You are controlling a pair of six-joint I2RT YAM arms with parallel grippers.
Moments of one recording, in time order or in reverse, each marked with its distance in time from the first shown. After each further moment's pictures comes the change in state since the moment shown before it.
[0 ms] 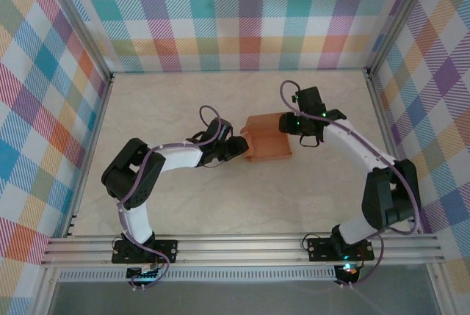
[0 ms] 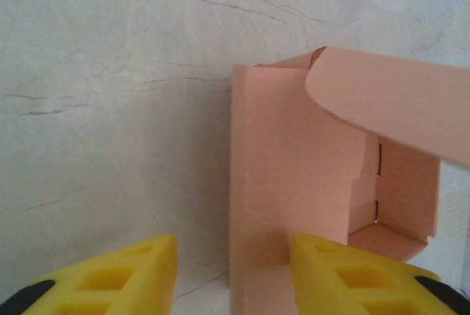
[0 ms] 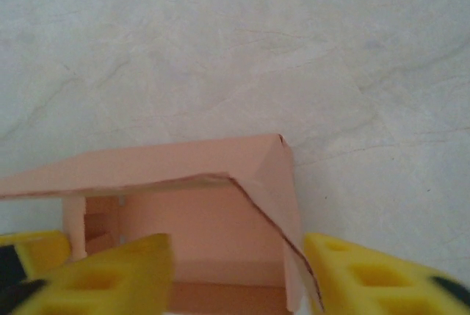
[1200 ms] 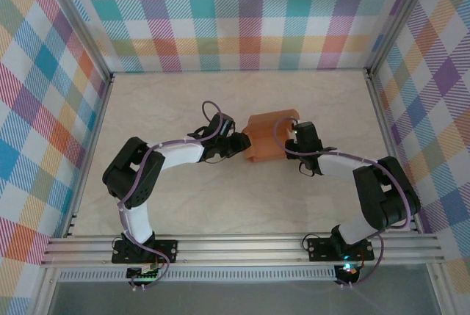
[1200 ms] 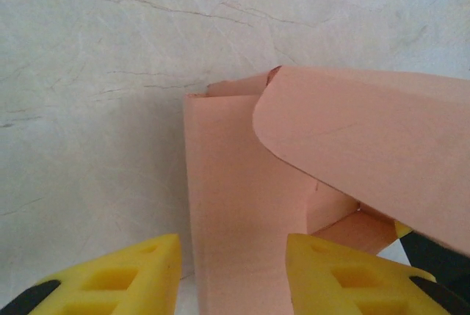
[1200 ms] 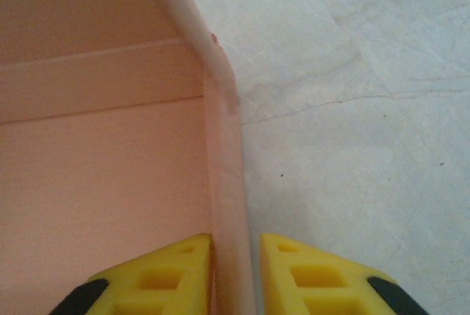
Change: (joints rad) left arm 0.000 0.008 0.074 -0.082 0.025 0.014; right arm 0.043 0.040 -0.452 0.582 0.146 -0.065
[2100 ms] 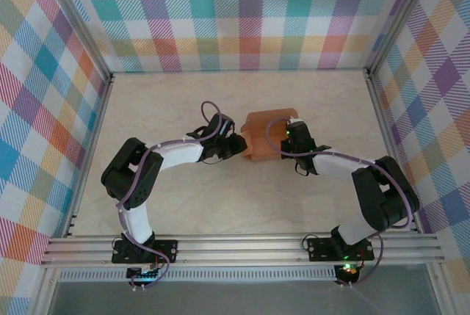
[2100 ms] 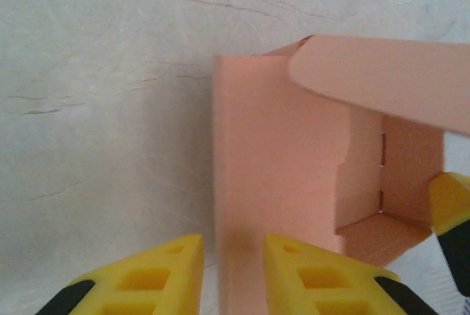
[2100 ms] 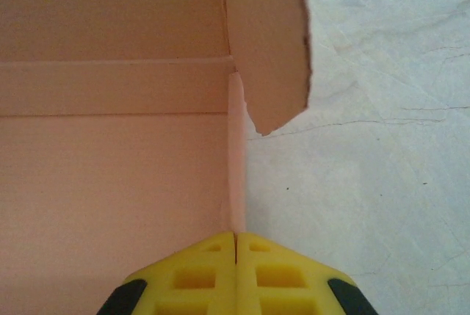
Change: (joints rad) left arm 0.004 -0.013 0.005 -0.051 -0.011 0.011; right arm 0.075 0.000 0.040 -0.044 0.124 -0.029
